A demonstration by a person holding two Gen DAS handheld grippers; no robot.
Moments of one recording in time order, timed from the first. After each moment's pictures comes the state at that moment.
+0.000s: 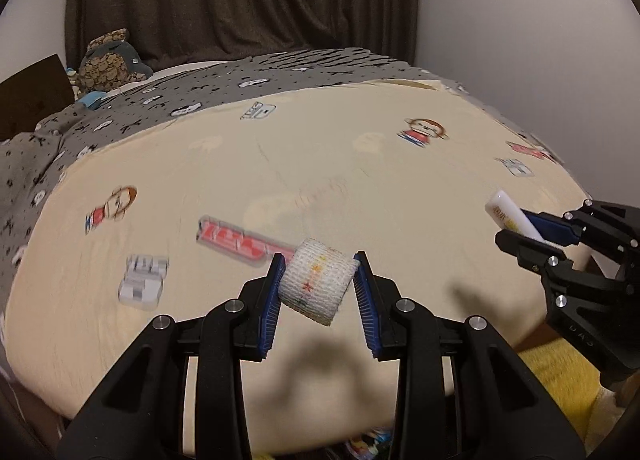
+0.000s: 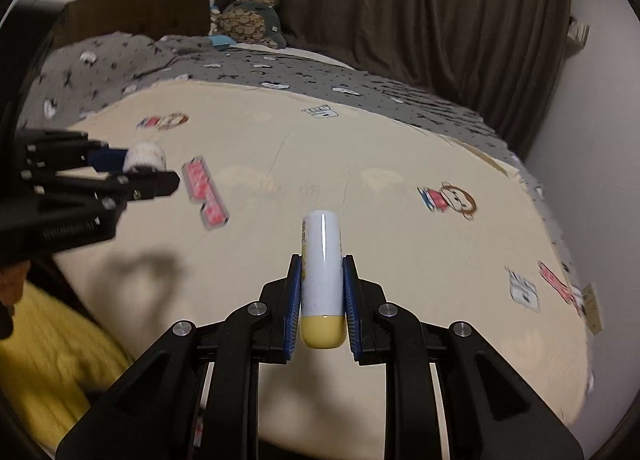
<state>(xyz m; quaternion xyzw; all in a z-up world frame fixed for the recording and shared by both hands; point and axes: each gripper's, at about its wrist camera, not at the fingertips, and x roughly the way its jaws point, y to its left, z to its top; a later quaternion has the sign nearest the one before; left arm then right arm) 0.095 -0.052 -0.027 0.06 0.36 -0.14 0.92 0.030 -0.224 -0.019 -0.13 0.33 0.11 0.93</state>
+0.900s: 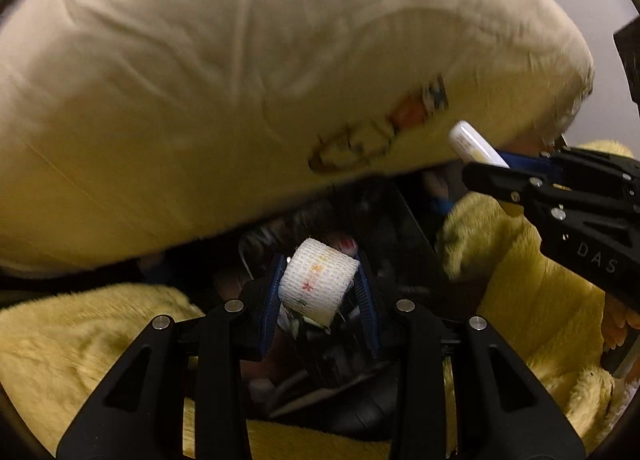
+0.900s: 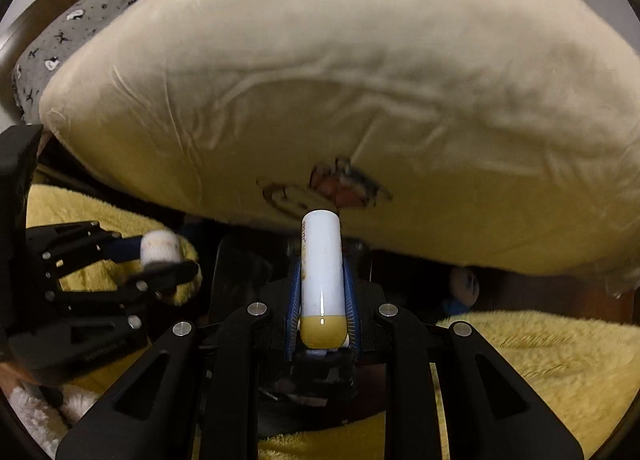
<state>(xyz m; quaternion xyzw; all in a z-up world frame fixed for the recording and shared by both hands) -0.030 -0.051 -0.243 0.04 0.59 -0.19 0.79 -0.054 -0.214 -0.201 0.00 0.56 0.13 0.82</state>
